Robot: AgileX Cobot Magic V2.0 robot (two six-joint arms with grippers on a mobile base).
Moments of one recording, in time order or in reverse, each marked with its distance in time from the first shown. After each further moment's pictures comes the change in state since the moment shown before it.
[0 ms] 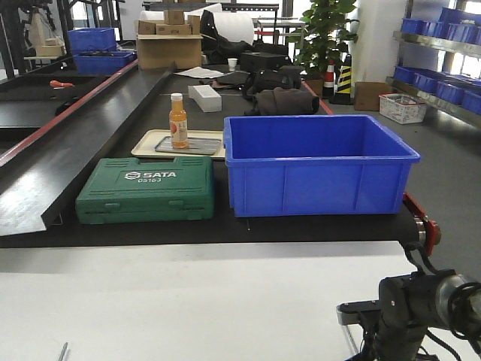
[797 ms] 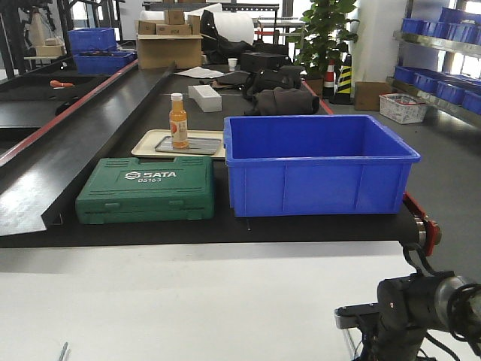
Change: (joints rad) left arm 0.000 0.000 0.000 0.016 -0.052 0.023; right arm 0.004 -0.012 0.011 0.002 0.009 -0.014
